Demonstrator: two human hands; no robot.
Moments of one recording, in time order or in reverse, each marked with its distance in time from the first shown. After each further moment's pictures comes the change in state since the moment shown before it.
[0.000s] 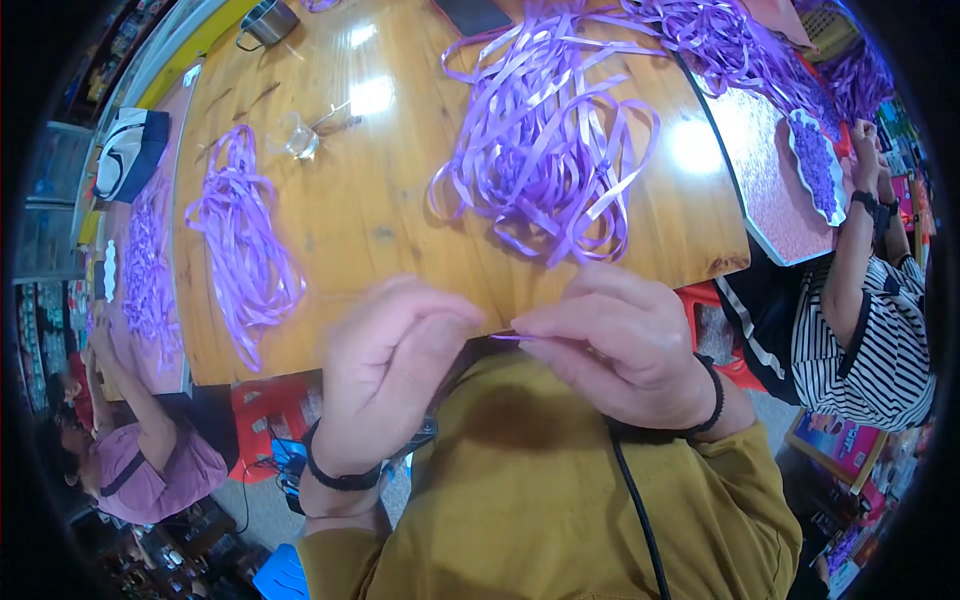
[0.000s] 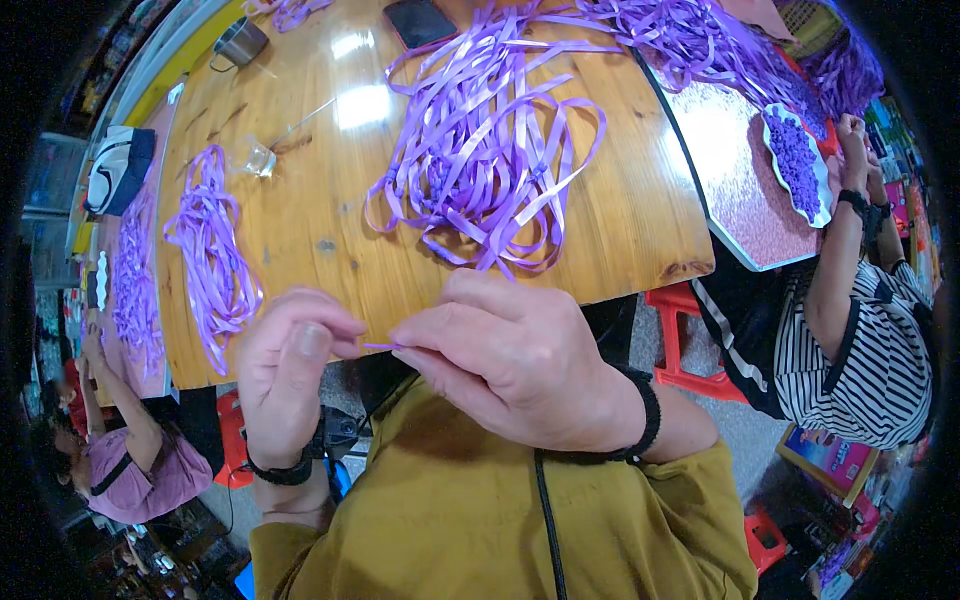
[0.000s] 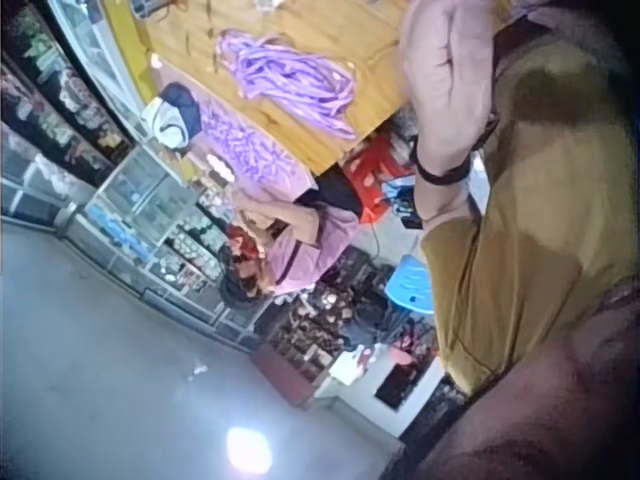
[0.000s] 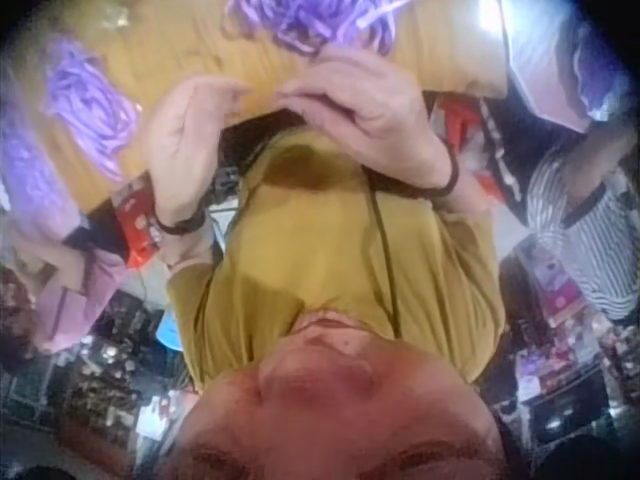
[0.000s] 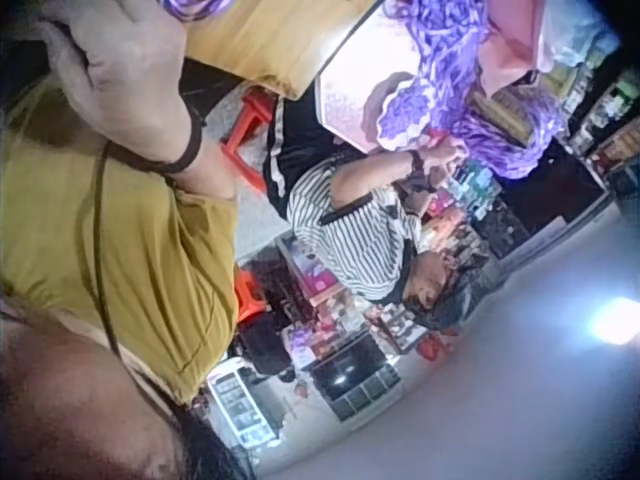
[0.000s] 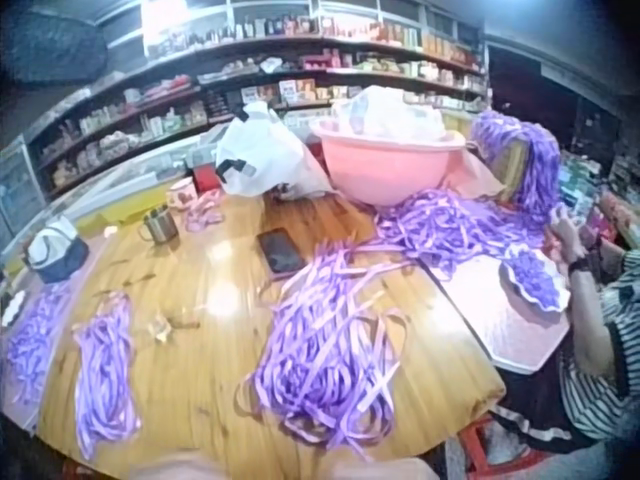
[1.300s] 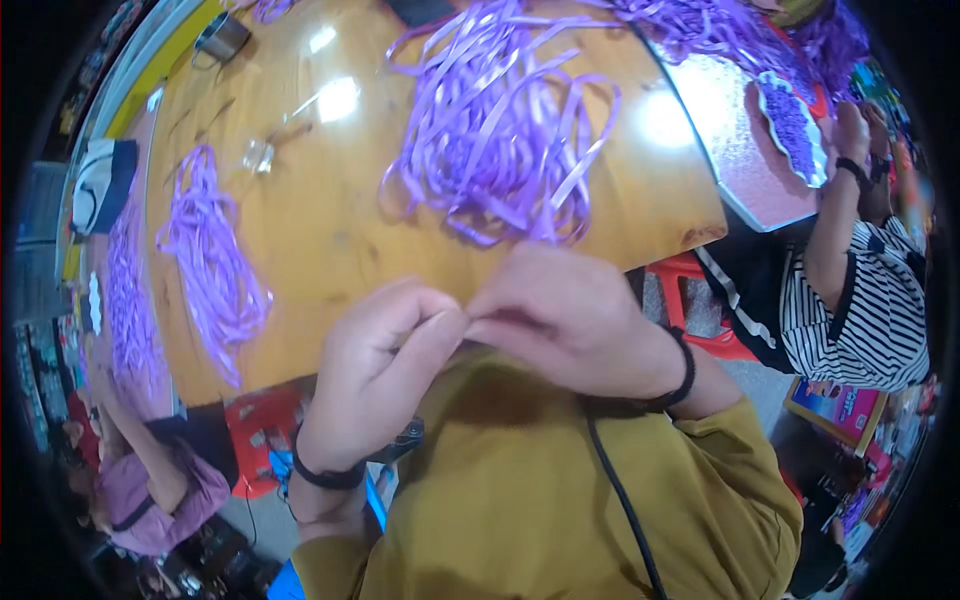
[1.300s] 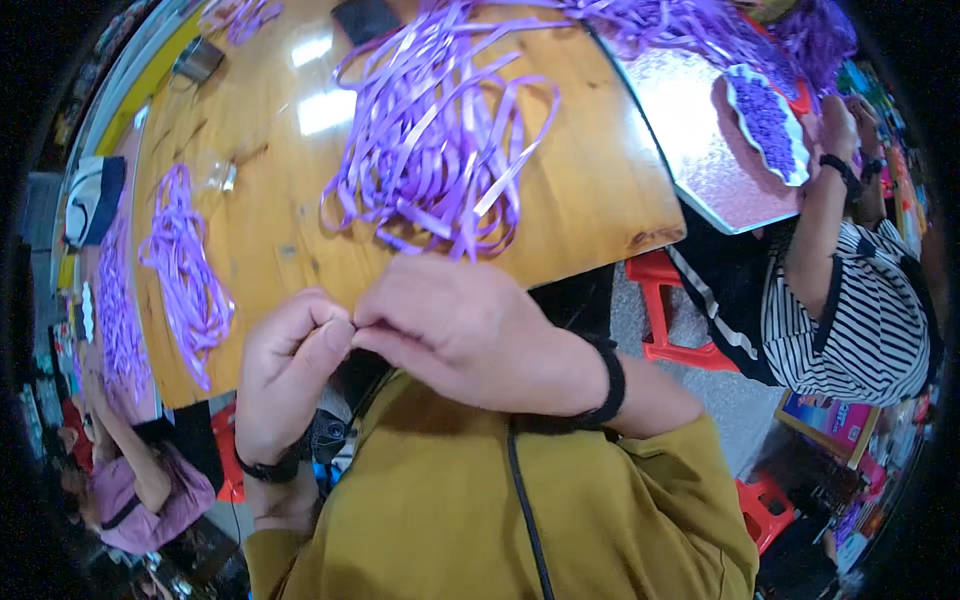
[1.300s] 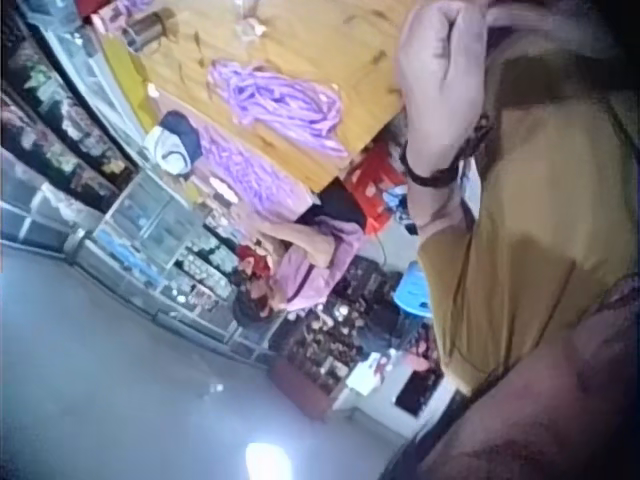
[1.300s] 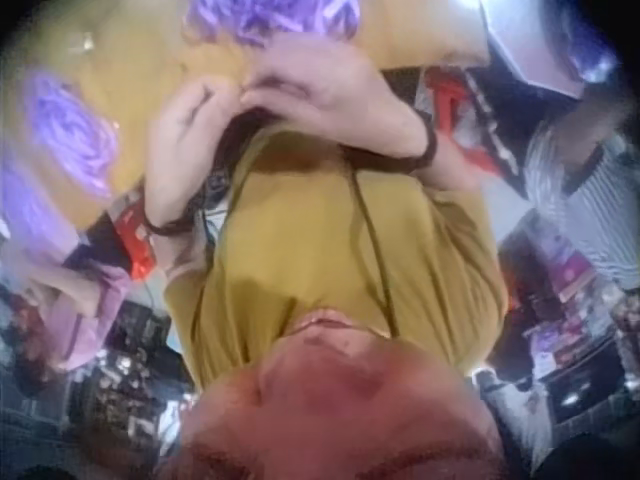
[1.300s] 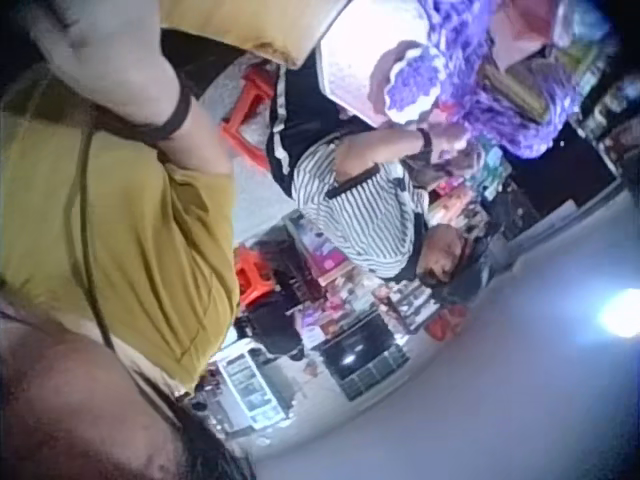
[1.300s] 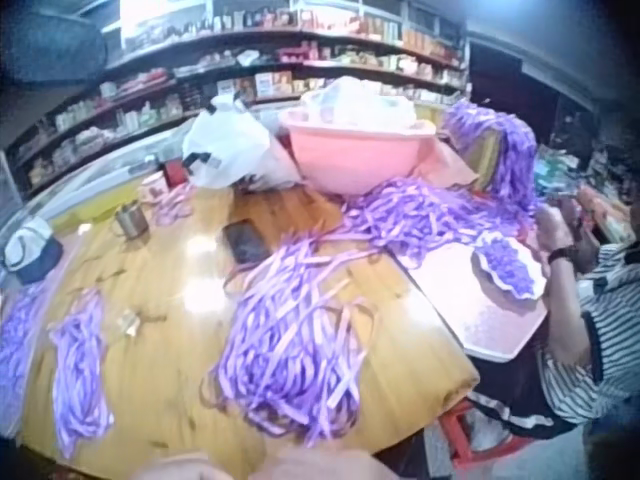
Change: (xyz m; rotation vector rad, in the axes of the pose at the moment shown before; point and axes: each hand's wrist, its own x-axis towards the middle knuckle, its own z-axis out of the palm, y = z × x) left_hand 0.006 -0.007 0.011 0.060 -0.255 -0.166; right_hand -0.010 0.017 0.005 -0.077 -0.065 0.039
